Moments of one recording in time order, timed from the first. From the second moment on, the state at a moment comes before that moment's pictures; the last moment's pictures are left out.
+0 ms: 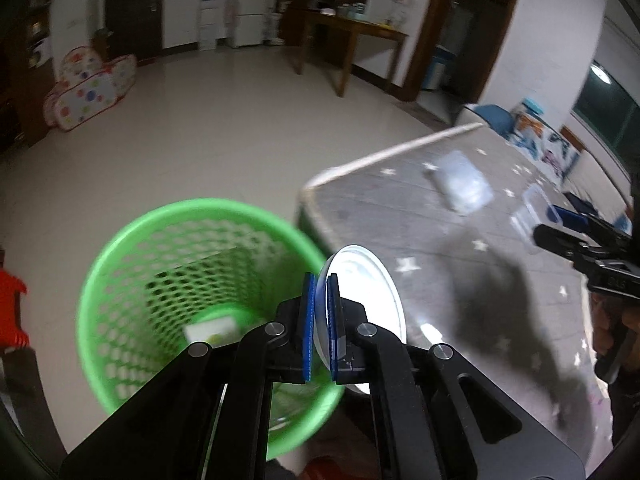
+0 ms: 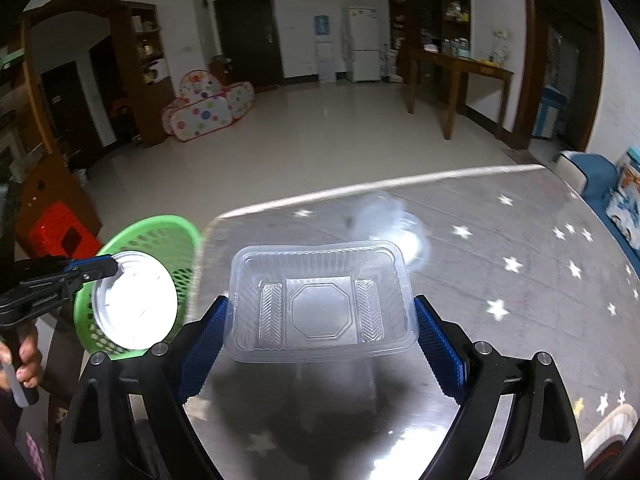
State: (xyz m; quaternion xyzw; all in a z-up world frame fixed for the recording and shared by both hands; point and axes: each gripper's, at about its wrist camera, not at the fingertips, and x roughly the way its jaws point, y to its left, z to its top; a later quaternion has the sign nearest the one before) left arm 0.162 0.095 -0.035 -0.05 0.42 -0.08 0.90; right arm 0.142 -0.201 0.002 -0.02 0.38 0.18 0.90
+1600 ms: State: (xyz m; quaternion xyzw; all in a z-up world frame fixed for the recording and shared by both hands) left arm 0.134 0.229 -0.103 -0.12 0.49 0.07 0.86; right arm 0.174 0.003 -0.065 -0.02 0.46 0.34 0.82
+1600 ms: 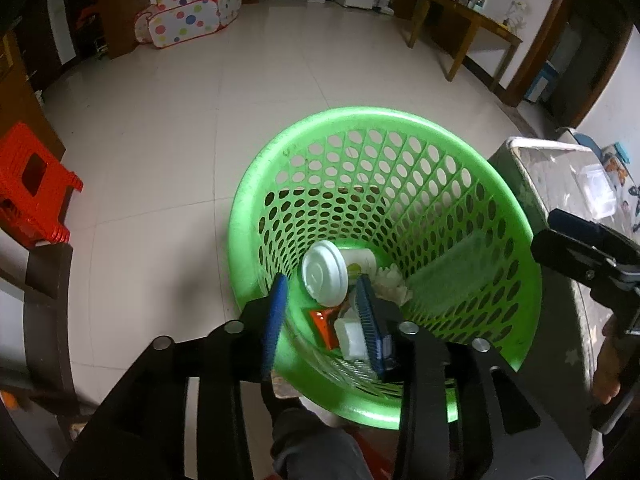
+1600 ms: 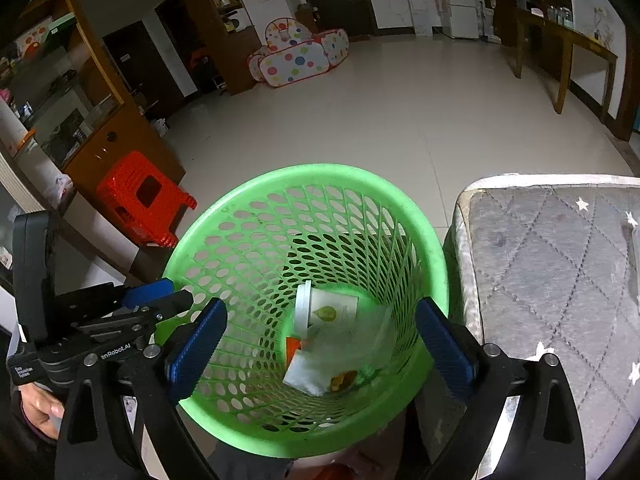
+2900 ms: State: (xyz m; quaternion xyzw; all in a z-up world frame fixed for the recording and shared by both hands) left arm 0.171 0.161 -0.087 -0.11 0.48 0.03 0.87; right arm 0.251 -0.188 -0.032 -0.11 0.40 0.10 0.90
